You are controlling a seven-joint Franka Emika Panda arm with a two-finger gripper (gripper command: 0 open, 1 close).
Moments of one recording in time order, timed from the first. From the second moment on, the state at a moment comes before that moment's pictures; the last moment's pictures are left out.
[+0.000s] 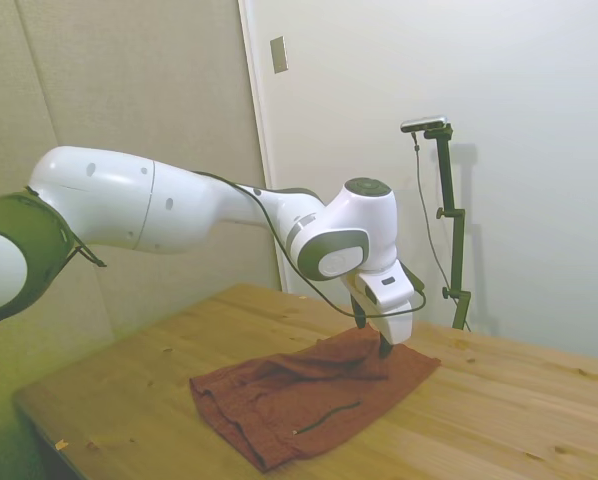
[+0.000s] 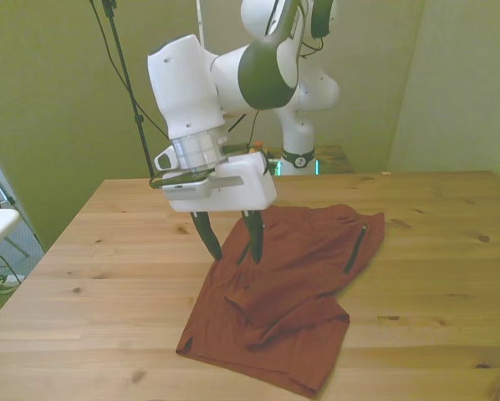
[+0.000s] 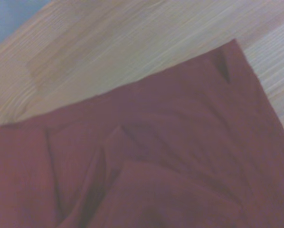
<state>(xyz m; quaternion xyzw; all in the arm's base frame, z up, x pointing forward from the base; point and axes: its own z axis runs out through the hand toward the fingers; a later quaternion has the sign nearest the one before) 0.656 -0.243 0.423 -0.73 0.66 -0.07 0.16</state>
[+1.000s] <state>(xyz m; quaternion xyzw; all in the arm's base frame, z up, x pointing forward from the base) 0.698 -0.218 0.383 -0.69 0.70 -0.03 0.17</state>
